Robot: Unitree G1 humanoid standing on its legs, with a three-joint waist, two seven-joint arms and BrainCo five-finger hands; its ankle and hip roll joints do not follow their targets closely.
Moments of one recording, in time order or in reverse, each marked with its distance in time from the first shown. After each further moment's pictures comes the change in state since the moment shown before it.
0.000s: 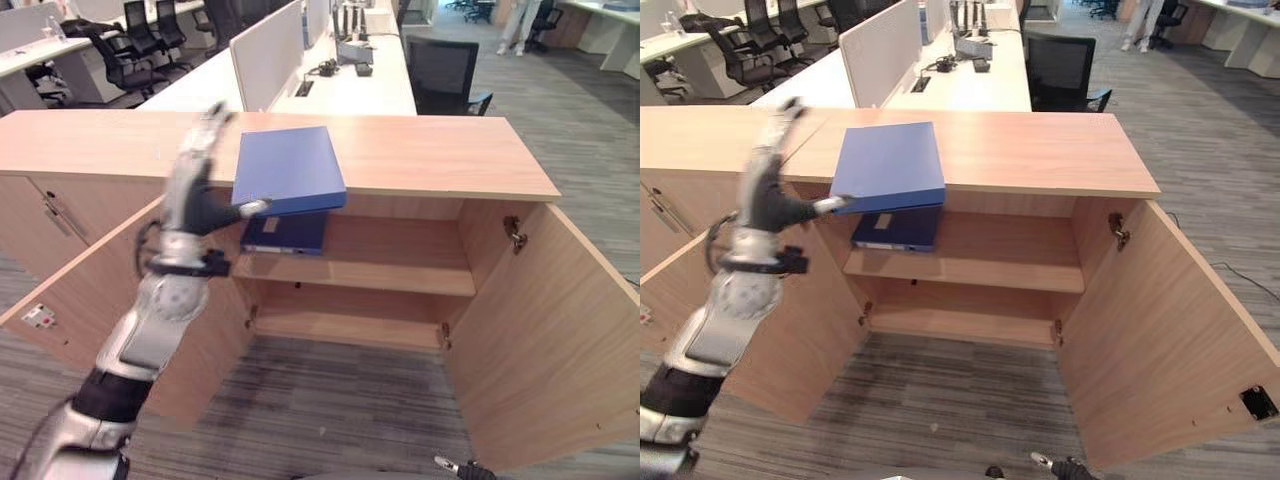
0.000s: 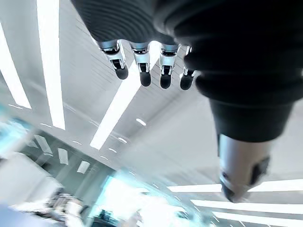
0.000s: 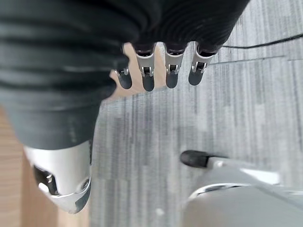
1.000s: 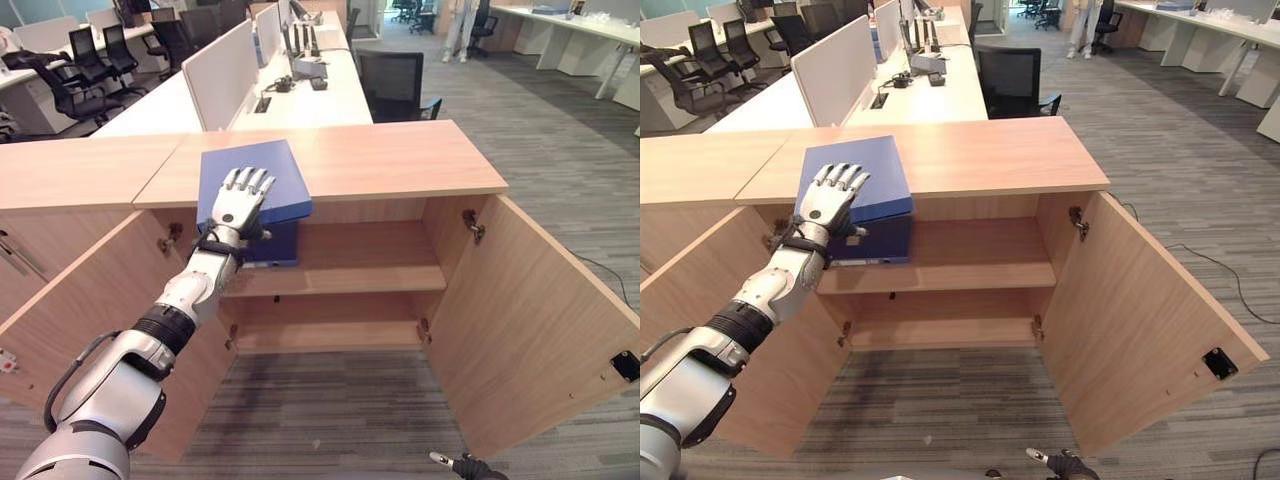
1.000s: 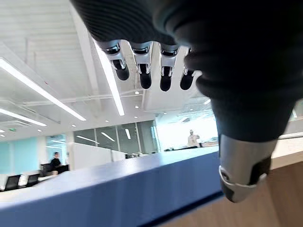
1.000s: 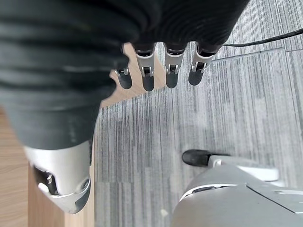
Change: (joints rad) left arm -0.356 -0.084 -0.360 0.761 0.376 0.264 0.037; right arm -0.002 -0.003 0.042 0.026 0.005 -0.004 -0.001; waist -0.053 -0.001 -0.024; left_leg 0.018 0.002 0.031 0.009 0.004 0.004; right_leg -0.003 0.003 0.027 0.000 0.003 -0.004
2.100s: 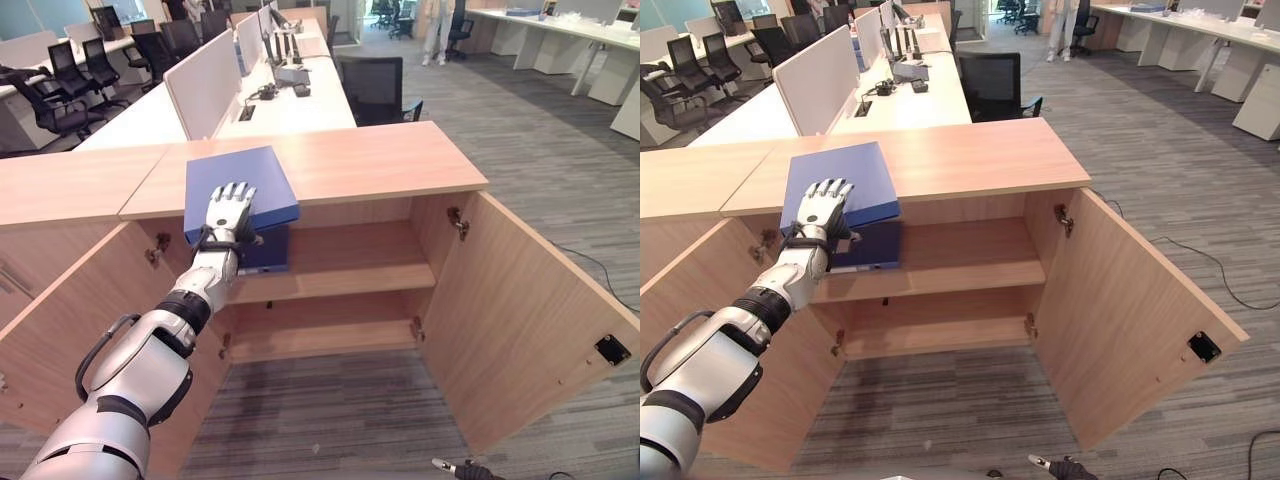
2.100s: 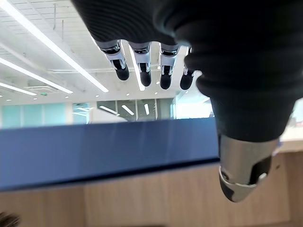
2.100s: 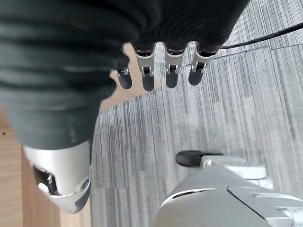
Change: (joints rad) left arm -0.091 -0.119 -0.075 0.372 -0.200 0.019 -0.018; right arm 0.000 -0.001 0.007 0.019 0.001 0.000 -0.002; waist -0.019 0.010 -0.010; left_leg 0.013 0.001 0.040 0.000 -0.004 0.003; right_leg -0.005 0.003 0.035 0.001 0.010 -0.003
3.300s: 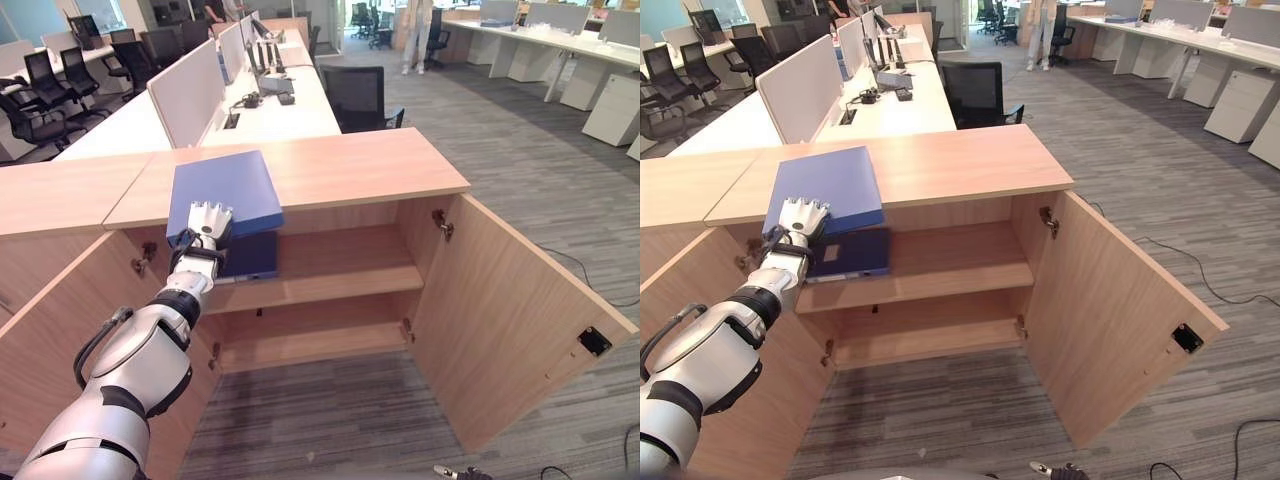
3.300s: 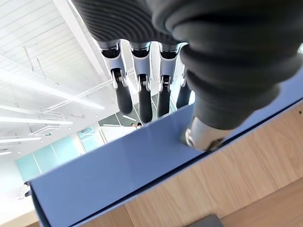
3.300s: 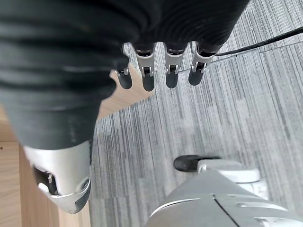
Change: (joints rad) left arm -0.057 0.024 -0.124 0.165 0.201 0.046 0.047; right arm 0.012 0.002 0.037 0.036 0.040 -0.026 -0.009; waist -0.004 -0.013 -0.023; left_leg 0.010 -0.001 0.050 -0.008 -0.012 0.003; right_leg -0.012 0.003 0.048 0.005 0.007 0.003
